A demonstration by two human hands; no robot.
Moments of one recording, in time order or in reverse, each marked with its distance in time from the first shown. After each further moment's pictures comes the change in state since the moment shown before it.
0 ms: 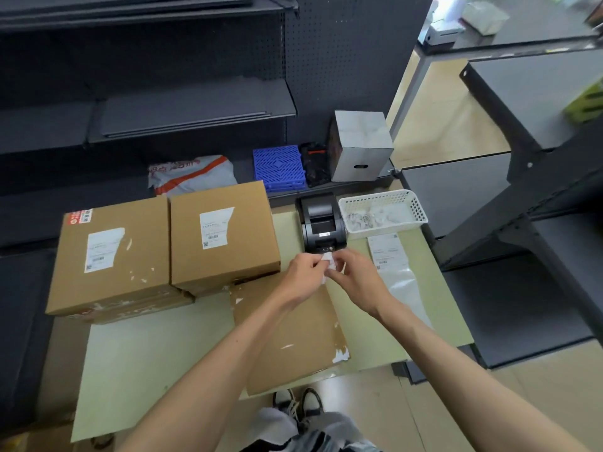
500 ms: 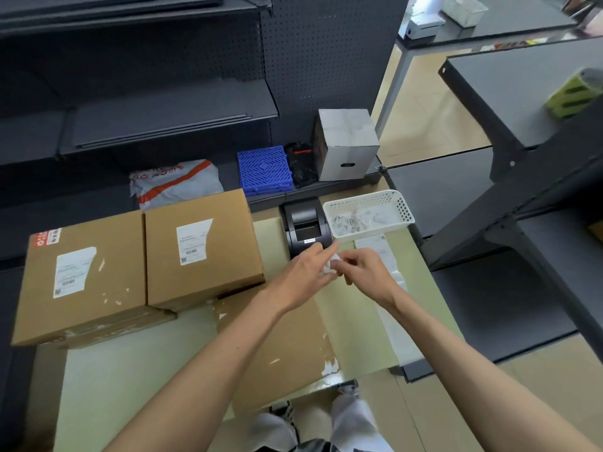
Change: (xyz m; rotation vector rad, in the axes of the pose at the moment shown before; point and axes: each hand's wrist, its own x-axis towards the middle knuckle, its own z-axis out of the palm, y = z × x) left_hand 0.035 0.018 0.009 0.519 -0.144 0.502; right_hand 0.017 0.018 -0.044 0.353 -0.044 0.200
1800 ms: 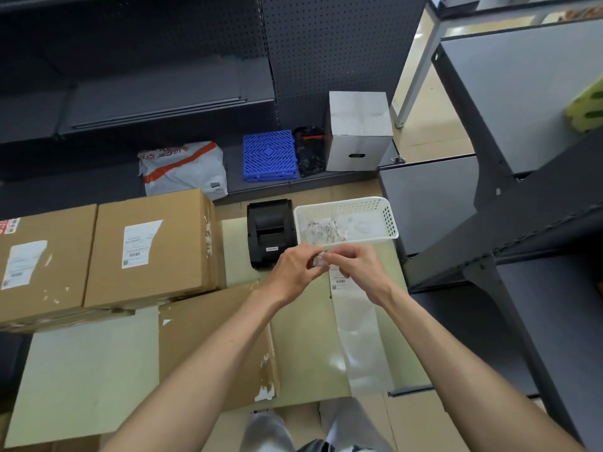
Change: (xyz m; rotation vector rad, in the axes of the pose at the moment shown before) left_hand 0.123 0.026 0.072 -0.117 0.169 -0.219; right_hand 0.082 0.068 -0.114 0.366 -0.158 0.069
